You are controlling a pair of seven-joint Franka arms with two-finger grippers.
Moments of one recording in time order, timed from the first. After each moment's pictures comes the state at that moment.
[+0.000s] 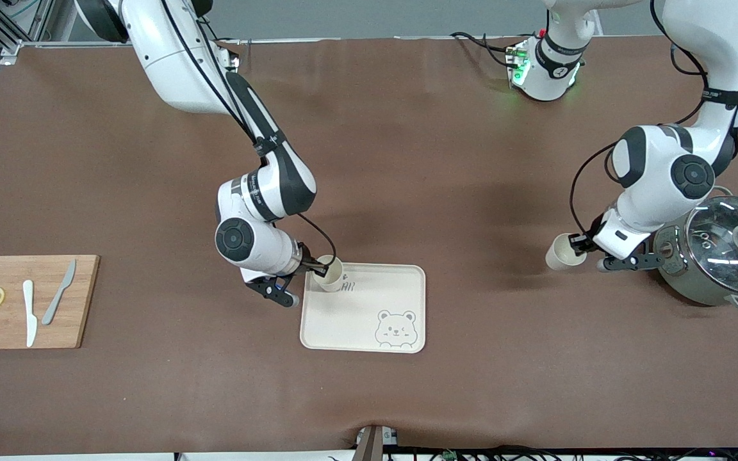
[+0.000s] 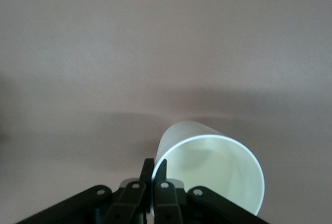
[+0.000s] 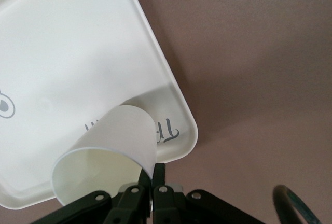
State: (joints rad) left arm 0.08 0.26 -0.15 -2.16 -0.05 2.46 -0.12; right arm 0.60 0.74 -0.14 -1.47 0.44 2.16 0.72
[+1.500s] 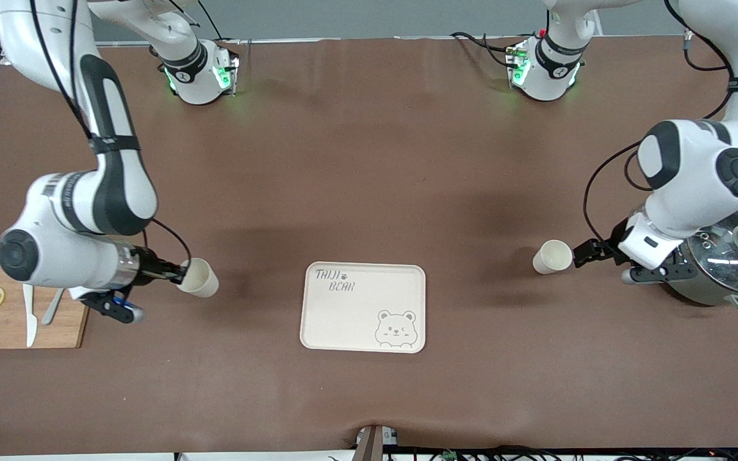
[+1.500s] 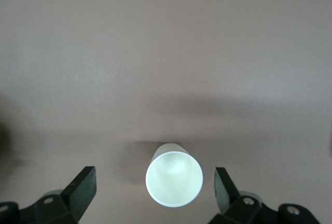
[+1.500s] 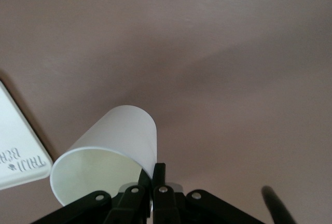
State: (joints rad) left arm 0.10 0.23 -0.16 -1.91 -0.06 2.24 -0.09; right arm 0.25 0.48 -0.24 -1.57 0.29 1.83 0.29
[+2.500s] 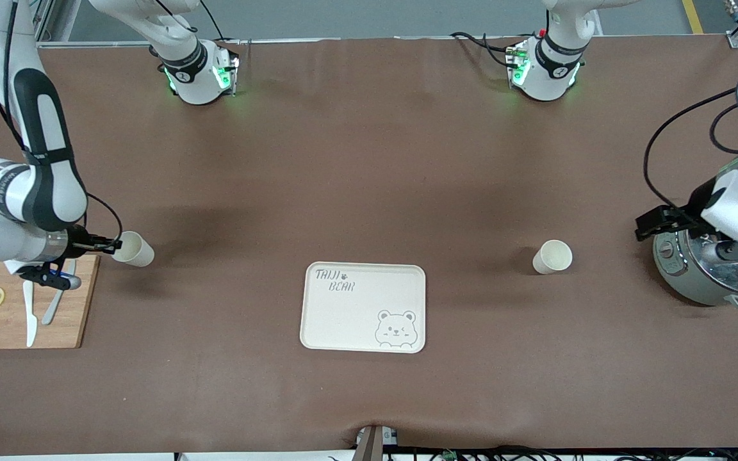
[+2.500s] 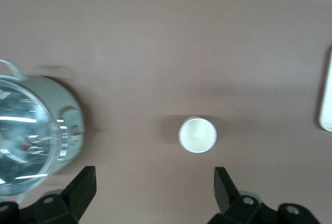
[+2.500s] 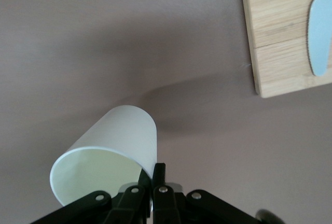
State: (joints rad) left arm 0.11 0.17 -0.15 -1.55 0.06 1.76 -0.08; right arm 0.01 0.46 -0.24 -1.89 0.18 2.05 -0.07
